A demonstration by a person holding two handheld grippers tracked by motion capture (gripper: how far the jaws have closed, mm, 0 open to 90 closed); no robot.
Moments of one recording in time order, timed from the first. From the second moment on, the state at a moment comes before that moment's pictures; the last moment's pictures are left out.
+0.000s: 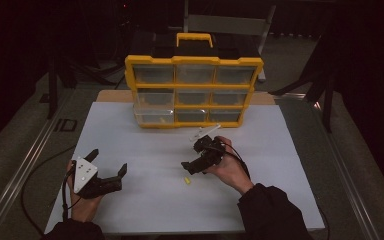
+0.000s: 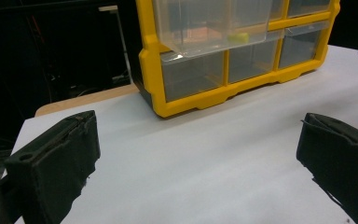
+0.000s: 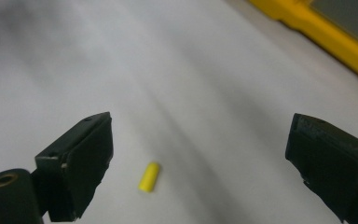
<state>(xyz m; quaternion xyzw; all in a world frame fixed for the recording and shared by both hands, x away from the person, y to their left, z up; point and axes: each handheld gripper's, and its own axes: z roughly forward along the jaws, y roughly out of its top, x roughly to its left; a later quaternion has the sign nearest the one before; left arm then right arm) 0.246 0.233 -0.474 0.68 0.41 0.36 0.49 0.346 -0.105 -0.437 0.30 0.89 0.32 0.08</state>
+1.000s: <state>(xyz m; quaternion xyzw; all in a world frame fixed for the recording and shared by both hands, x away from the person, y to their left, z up) 0.246 0.232 -0.473 0.68 0.41 0.36 0.49 0.332 -0.094 -0.481 0.30 0.92 0.26 0.05</state>
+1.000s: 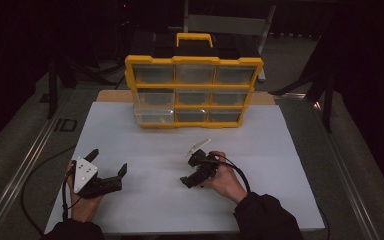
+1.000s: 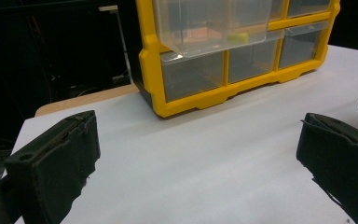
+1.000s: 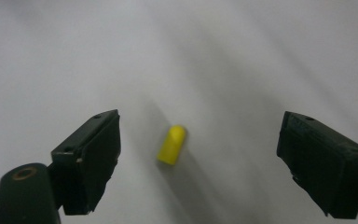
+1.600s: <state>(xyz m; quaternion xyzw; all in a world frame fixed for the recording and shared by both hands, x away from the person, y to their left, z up) 0.246 0.232 -0.473 0.68 0.41 0.36 0.49 0.331 -0.083 -0.498 0.26 0.94 0.23 0.03</state>
